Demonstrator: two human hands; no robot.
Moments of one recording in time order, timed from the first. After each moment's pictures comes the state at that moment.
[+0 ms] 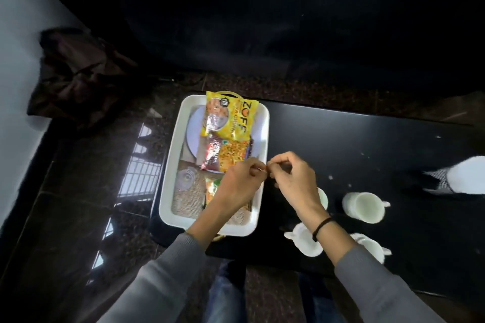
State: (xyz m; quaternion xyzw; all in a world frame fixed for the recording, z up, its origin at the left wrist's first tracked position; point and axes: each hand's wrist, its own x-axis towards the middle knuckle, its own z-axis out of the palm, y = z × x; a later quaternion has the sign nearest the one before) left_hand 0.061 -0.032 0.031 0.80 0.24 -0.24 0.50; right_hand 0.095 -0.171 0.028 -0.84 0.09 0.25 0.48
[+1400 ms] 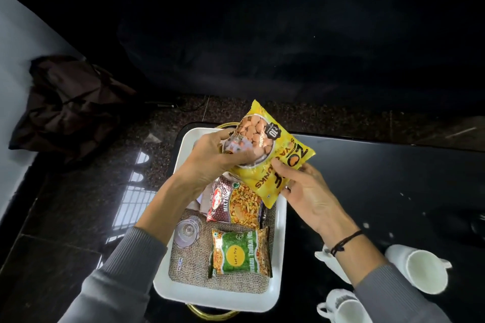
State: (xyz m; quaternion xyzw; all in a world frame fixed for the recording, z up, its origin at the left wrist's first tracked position) left_hand 0.162 0.085 0.016 0.68 0.21 -0.17 0.69; right_hand 0.177 -0.121 -0.027 -0.46 0.19 0.35 0.79
